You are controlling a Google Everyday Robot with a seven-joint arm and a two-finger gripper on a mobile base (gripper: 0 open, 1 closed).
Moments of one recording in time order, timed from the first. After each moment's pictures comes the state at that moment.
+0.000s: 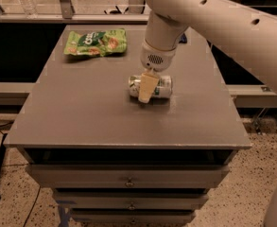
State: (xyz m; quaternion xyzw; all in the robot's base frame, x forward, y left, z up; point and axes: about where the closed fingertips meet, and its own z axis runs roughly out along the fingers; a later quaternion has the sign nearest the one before) arm 0.580 -0.037 0.840 -0.61 0.78 0.05 0.08
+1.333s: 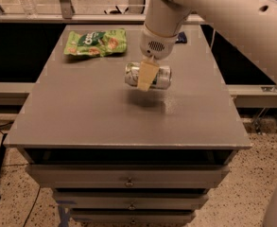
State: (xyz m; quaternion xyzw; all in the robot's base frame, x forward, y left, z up) arm 0.588 -0.032 0.874 -0.63 0.77 0.05 0.11
